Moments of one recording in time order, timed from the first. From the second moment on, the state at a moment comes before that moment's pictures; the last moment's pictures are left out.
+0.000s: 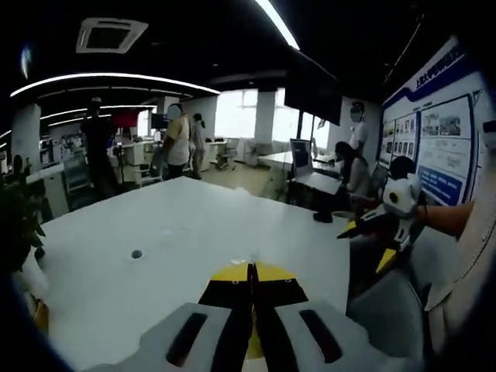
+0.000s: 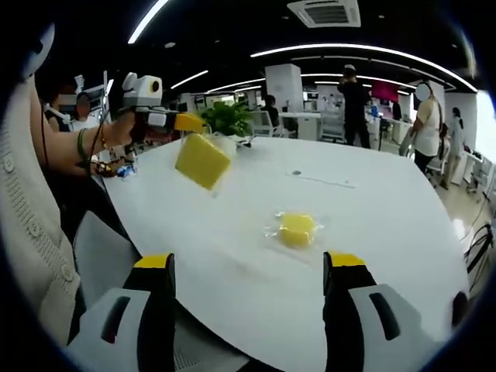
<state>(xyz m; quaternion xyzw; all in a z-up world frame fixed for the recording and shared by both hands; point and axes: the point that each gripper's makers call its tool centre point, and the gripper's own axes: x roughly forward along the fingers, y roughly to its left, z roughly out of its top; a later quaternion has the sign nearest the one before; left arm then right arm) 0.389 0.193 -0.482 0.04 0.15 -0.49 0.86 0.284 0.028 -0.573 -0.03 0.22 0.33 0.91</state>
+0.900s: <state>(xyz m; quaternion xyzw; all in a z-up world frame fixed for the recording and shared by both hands) 0.388 0.175 -0.477 0.09 0.16 -0.53 0.82 0.333 0.056 -0.516 -0.11 0.21 0.44 0.87</state>
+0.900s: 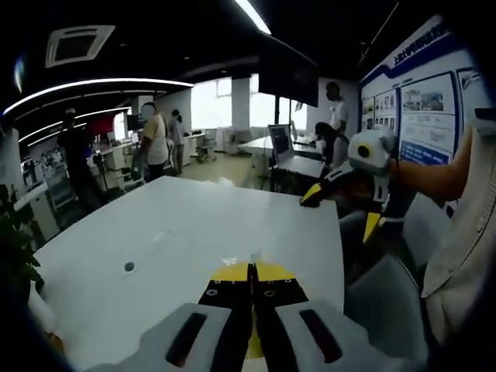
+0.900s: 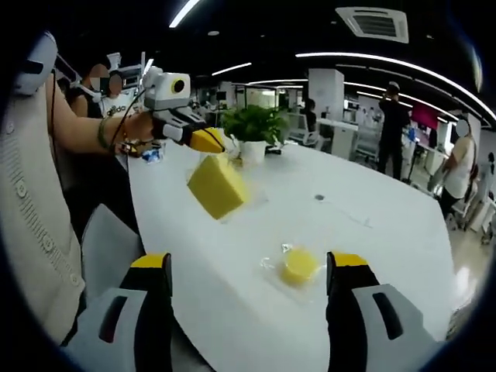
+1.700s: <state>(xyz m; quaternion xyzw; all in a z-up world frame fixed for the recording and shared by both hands) 0.375 0.156 -0.468 0.10 0.16 -0.57 0.80 0.357 0.124 -0.515 -0.18 0.21 0.53 0.80</state>
